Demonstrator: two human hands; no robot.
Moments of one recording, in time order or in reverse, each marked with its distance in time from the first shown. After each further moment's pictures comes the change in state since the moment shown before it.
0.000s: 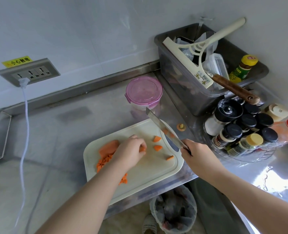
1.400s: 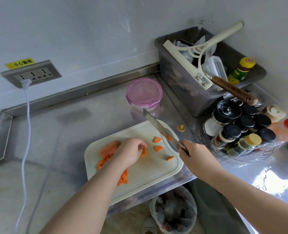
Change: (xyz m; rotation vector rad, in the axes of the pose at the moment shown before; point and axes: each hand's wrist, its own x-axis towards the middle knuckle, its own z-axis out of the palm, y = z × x) left_hand 0.006 -0.008 0.003 -0.211 -0.059 -0.070; right_hand -0.004 -0.009 -0.001 -0.024 -0.016 -0.048
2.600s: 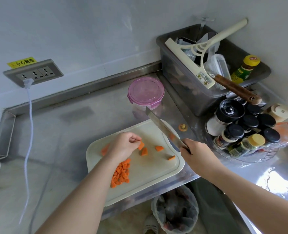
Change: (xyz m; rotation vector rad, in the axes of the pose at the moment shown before) left_hand -0.005 -0.004 -0.018 -0.334 0.102 -0.124; right_hand 0.004 0.000 -0.001 0.050 -0.029 0.020
